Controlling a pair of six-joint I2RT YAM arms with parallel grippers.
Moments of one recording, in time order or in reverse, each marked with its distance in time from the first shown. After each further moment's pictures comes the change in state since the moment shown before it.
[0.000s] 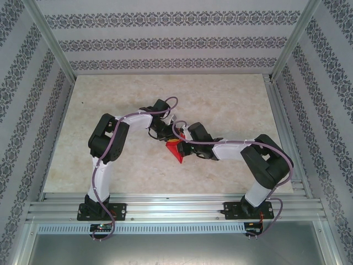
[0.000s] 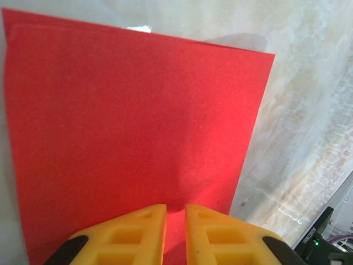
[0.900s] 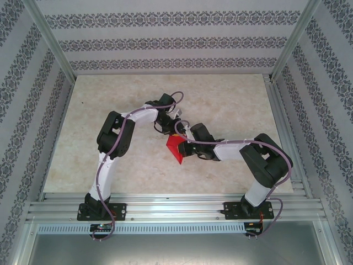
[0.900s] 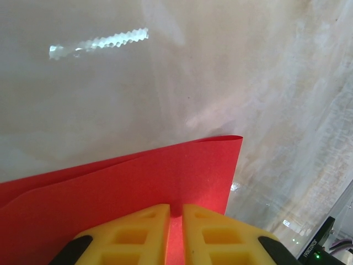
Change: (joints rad) left arm -0.005 0.138 0.228 -0.093 0.000 0.048; right arm -0.027 0.007 -0.031 0.045 -0.043 0.034
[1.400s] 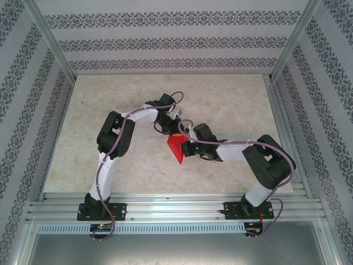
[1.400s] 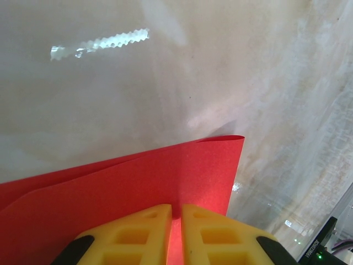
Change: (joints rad) left arm 0.000 0.000 -0.002 0.000 -0.005 0.004; right arm -0.021 -0.032 -0.040 0.002 0.004 0.026
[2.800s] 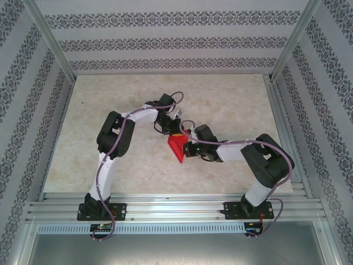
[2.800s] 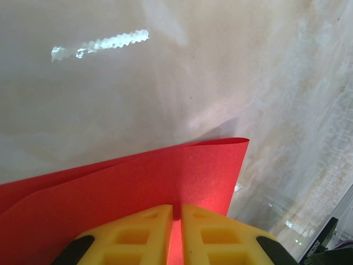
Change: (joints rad) left arm 0.000 0.000 -0.005 0.005 -0.003 0.000; right arm -0.013 0.023 -0.012 0.014 0.026 0.027
